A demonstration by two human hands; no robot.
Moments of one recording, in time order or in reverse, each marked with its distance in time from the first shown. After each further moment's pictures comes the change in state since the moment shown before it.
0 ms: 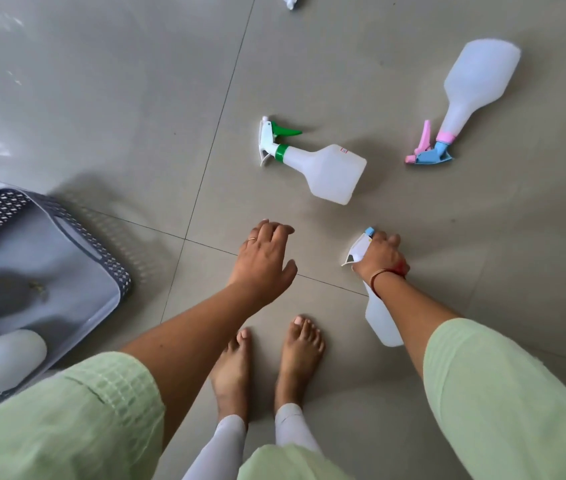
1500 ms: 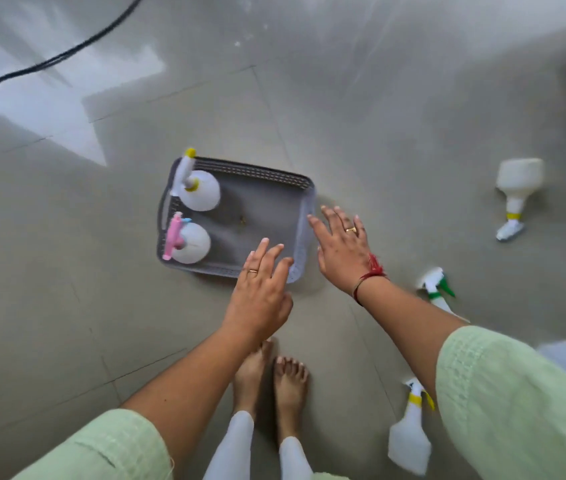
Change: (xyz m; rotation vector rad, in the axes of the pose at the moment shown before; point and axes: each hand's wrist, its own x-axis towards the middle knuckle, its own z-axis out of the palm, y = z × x) left_hand -0.249 -0.176 -0.107 -0.079 0.718 -0.411; right_hand -0.307 -0.315 0.008 -0.804 0.274 -1.408
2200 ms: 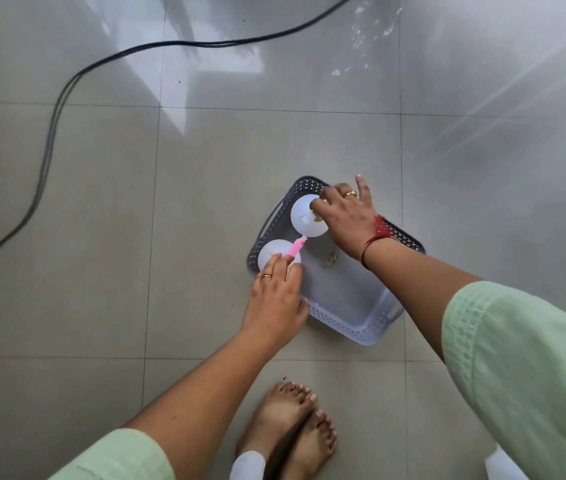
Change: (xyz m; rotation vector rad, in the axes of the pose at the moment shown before) left_hand -0.018 -0.130 -0.014 -0.226 0.092 -0.511; right_hand 0.164 -0.181 -0.029 -0.365 0.003 -0.564
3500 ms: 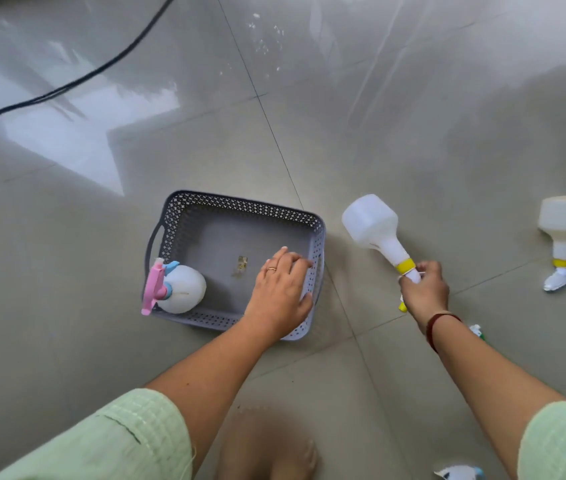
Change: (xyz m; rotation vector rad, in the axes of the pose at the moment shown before) left_hand 0.053 0.132 0.100 0.098 -0.258 0.395; right_hand -0.246 0.150 0.171 1.116 0.326 1.419
